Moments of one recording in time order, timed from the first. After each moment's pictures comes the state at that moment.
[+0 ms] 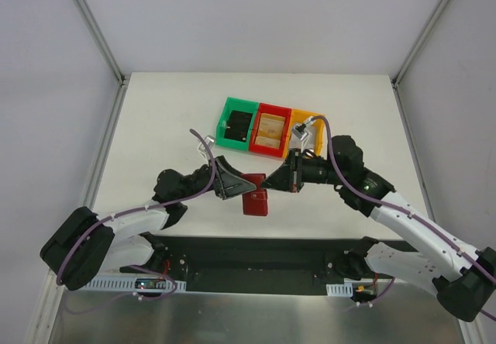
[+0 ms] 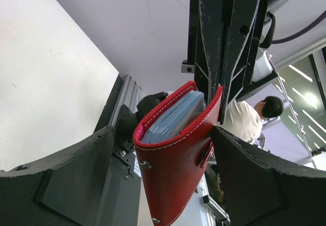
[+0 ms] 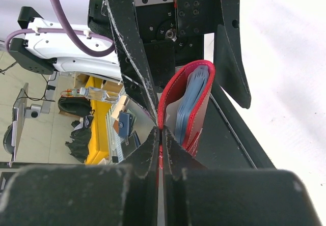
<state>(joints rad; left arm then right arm) -0.66 1.15 0.28 1.14 0.67 -1.20 0.75 0.94 0.82 -0.14 -0.66 0.80</state>
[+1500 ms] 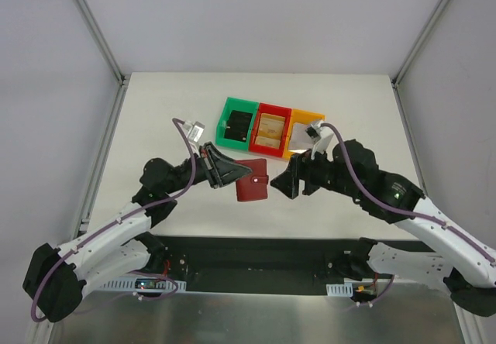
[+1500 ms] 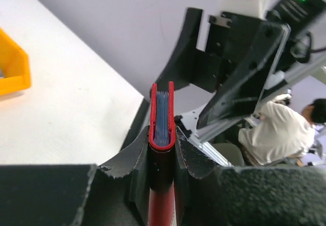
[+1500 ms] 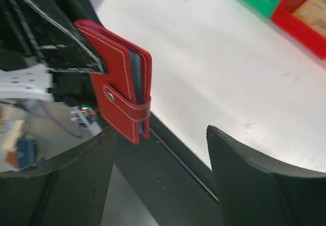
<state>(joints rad) -0.65 0.85 0.44 0.69 0.60 -0.97 0.91 0.87 1.09 -0.63 -0.12 0.51</state>
